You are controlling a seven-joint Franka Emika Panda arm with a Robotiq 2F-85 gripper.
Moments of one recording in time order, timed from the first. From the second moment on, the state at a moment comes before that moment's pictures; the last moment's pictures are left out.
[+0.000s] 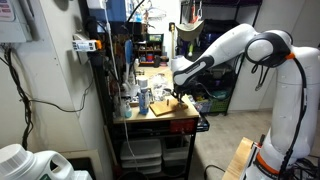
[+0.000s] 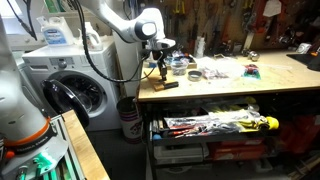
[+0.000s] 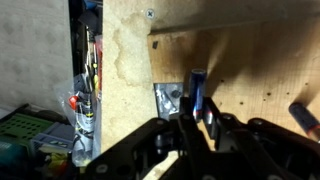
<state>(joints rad) 0.00 0.22 -0.10 -2.02 -0.25 2.30 0.54</state>
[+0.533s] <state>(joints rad) 0.10 0.19 -0.11 -2.04 -0.67 2.29 1.00</state>
